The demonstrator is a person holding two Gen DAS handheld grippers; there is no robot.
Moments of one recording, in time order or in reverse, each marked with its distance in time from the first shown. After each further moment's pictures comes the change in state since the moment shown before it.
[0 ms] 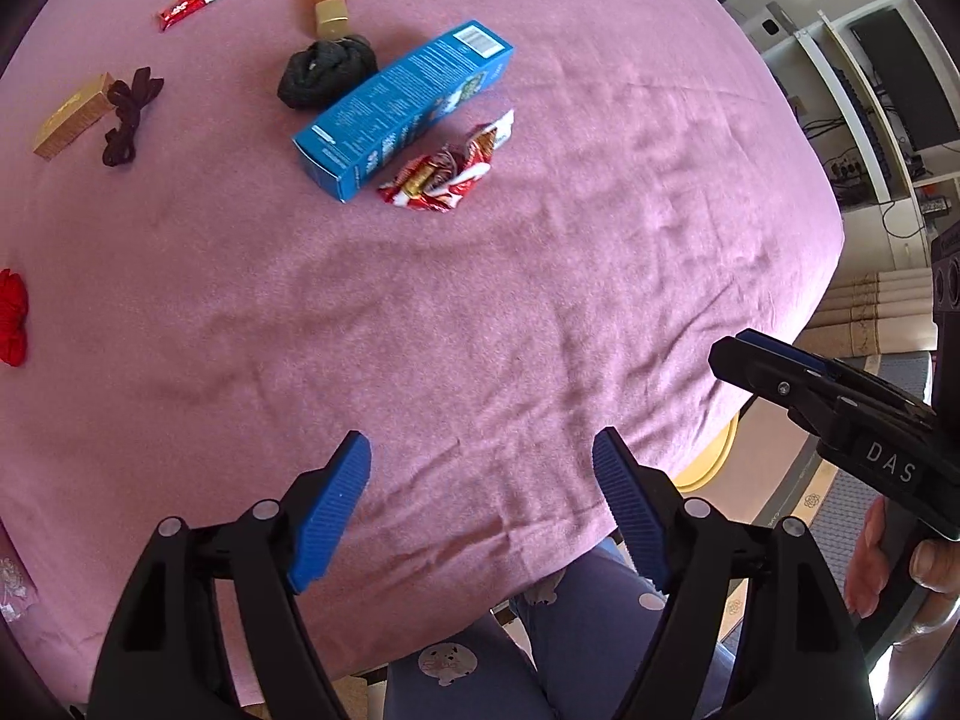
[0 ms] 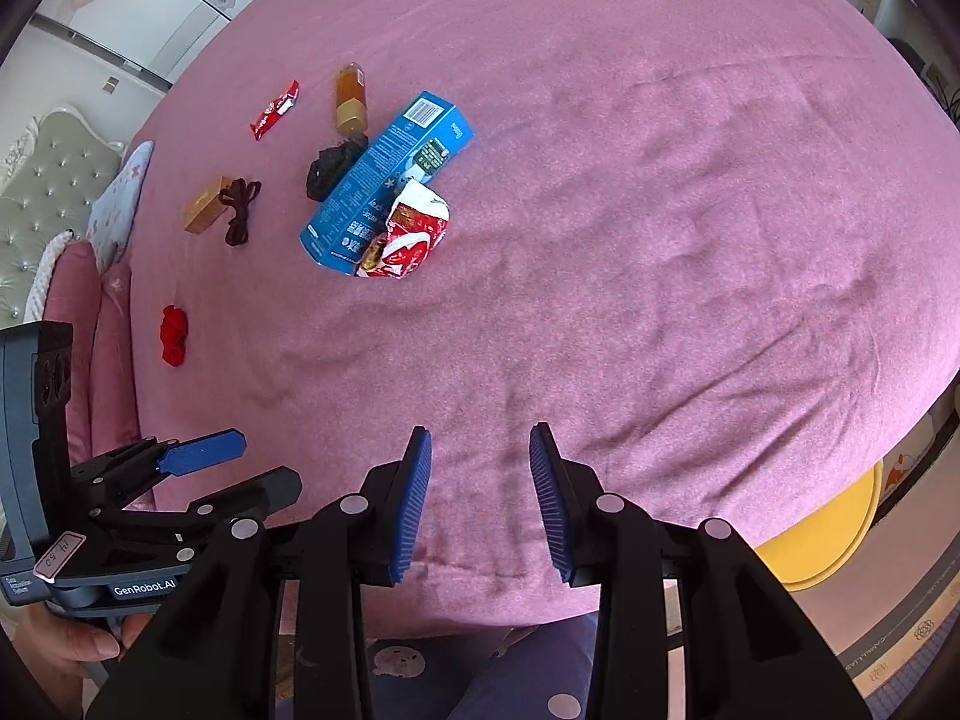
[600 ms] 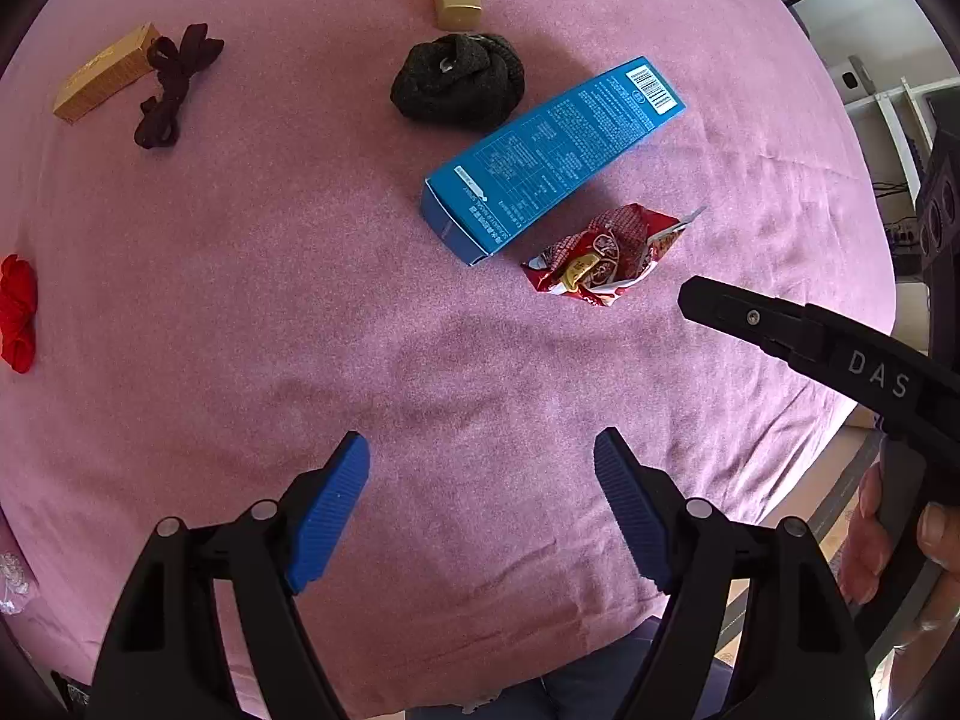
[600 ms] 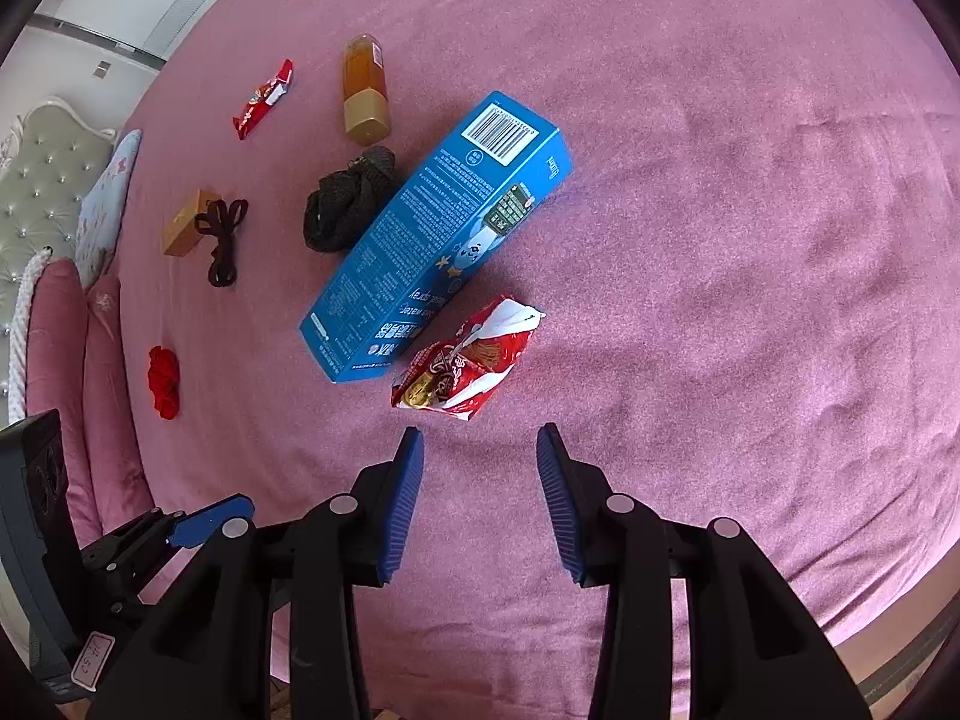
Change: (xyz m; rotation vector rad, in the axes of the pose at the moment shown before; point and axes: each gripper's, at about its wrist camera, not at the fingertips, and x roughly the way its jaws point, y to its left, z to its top) left arm 0.038 0.066 0.063 -0.129 0.045 0.062; right arm 0.107 0.035 0.104 -0.004 0.106 0.006
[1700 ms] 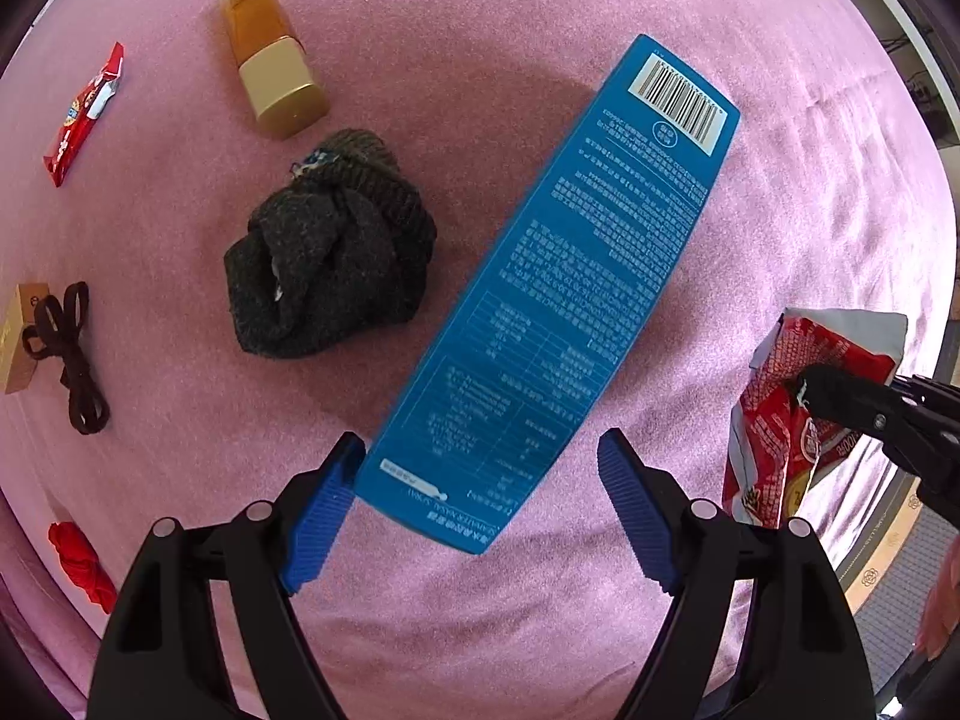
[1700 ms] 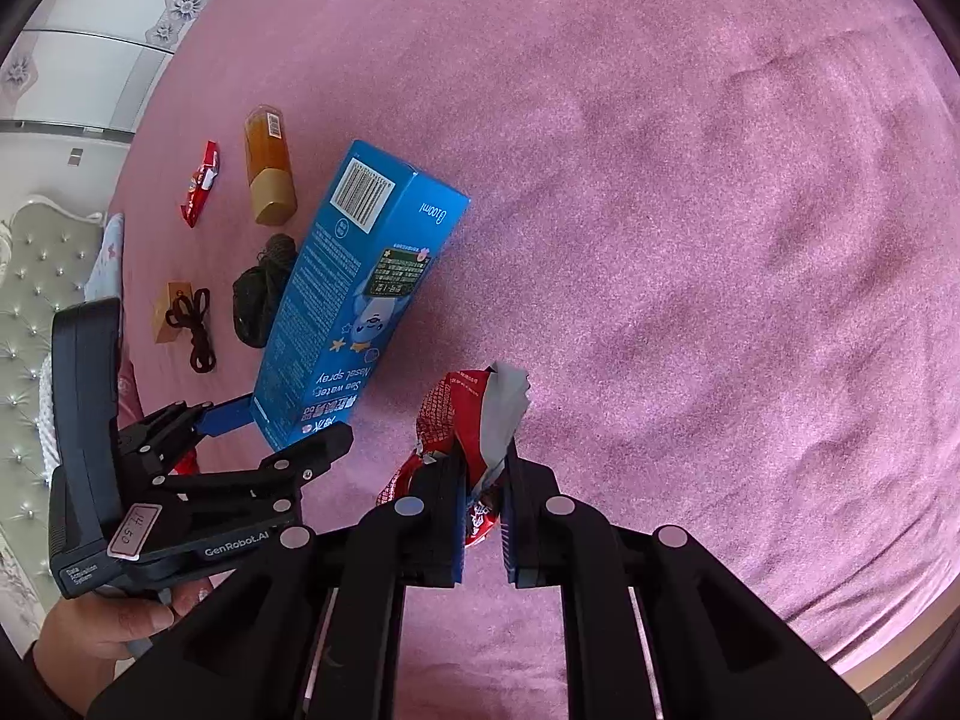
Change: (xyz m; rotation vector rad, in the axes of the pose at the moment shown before) left arm 0.067 -0.061 0.128 0.323 0.092 0.185; right arm -0.002 -0.062 0.022 0.170 -0.006 0.104
